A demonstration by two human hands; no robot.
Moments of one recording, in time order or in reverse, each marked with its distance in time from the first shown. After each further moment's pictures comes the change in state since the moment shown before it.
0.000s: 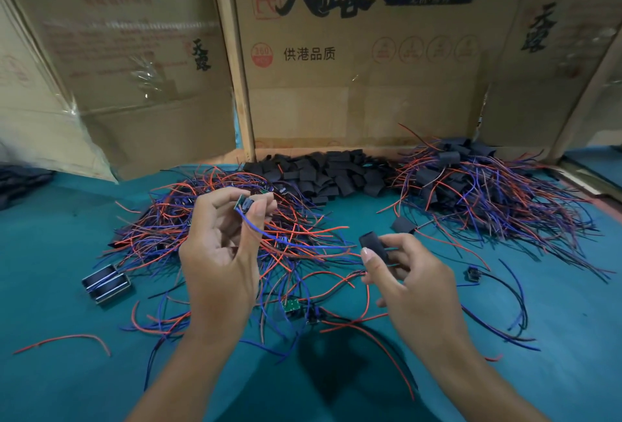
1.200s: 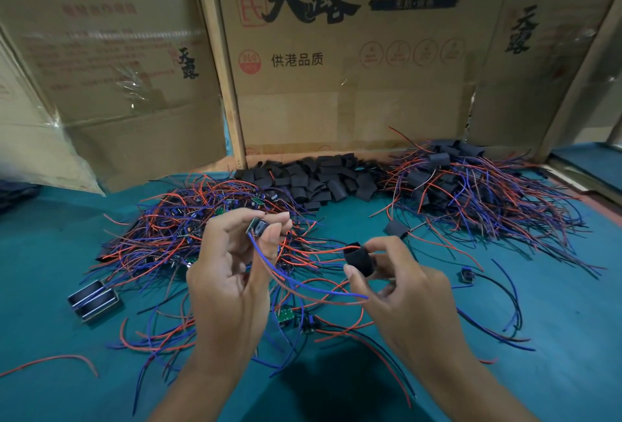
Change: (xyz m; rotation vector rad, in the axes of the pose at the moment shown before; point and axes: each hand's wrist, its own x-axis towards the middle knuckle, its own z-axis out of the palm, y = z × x) left_hand -0.015 0.008 0.011 -0.016 -0.089 0.061; right_hand -0.005 -0.013 0.000 -0.399 0.121 -0.298
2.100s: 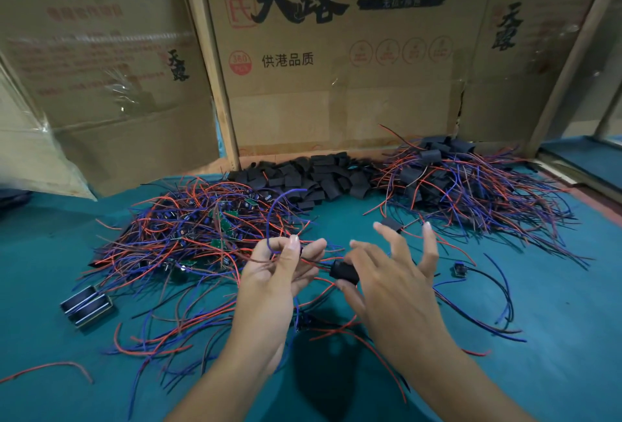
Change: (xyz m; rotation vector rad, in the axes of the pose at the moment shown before) left_hand -0.019 -0.014 0.032 -0.371 -0.013 -0.832; right_hand 0.003 0.002 0.003 -0.630 -0.224 -0.177
